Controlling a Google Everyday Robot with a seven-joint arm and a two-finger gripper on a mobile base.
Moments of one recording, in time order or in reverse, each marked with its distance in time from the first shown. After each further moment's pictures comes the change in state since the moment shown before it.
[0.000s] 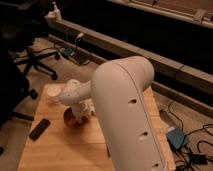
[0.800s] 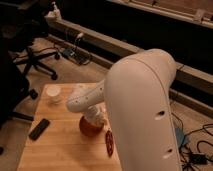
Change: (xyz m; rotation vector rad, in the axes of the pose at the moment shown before) arm 0.085 -0.060 -0.030 0.183 0.056 -0.023
